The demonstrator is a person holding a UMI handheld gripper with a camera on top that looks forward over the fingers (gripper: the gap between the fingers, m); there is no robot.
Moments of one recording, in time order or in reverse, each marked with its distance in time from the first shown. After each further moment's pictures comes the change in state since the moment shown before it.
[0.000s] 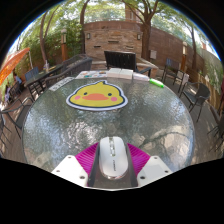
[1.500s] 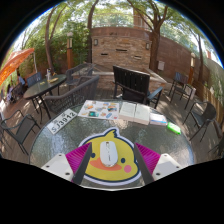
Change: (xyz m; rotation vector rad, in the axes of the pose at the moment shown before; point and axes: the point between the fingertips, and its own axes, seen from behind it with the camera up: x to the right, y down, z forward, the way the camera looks) arm -0.052 -0.229 0.085 0.073 -0.036 -0.066
